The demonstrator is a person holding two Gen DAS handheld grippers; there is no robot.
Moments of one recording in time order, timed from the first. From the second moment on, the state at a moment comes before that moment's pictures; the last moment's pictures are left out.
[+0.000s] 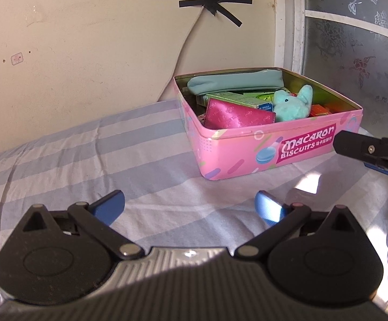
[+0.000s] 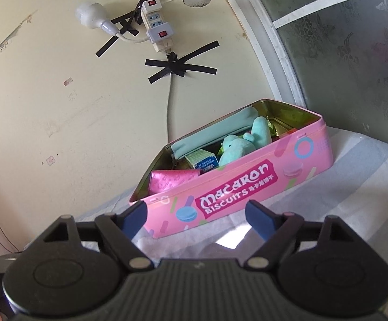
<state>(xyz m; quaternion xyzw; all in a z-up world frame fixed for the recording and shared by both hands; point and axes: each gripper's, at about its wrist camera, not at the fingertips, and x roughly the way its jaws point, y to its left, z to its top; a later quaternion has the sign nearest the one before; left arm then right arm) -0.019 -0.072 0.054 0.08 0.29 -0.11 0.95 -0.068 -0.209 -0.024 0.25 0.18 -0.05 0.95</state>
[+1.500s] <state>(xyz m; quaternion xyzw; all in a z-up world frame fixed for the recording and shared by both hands) -0.015 -0.078 0.040 0.08 0.34 -0.11 0.93 -0.069 -0.216 -0.034 0.27 0.18 -0.06 0.94</state>
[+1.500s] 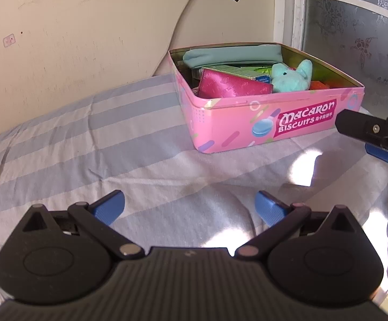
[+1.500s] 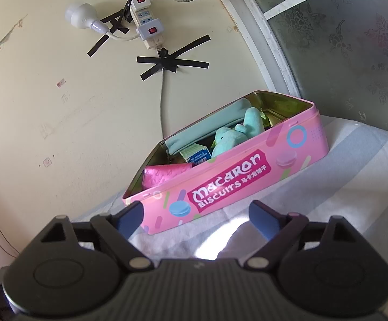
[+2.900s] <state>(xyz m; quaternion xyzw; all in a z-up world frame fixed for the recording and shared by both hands) -0.009 -0.081 0.029 0.09 0.37 -0.11 0.92 -0.066 -0.213 -0.041 0.27 0.19 -0.06 0.94</state>
